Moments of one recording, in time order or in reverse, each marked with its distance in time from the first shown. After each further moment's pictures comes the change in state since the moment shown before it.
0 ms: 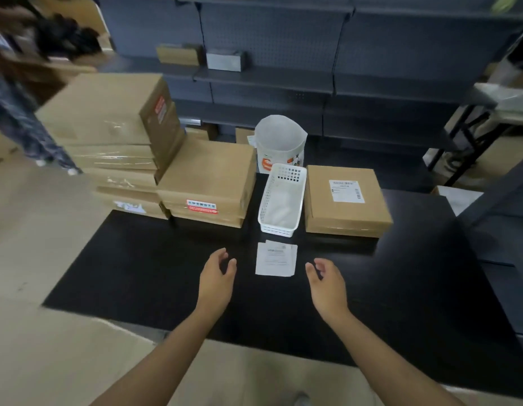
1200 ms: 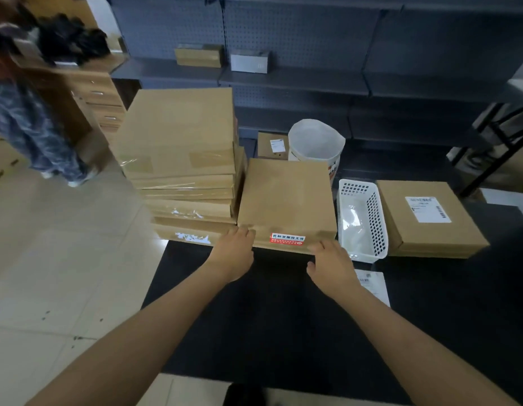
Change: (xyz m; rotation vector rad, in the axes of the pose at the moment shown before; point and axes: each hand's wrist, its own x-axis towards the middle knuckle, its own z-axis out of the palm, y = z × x) left_hand 0.218 -0.005 -0.185 1.047 -0.254 0.683; right_hand 0.038 -0.189 0.184 -0.790 -0.109 -0.435
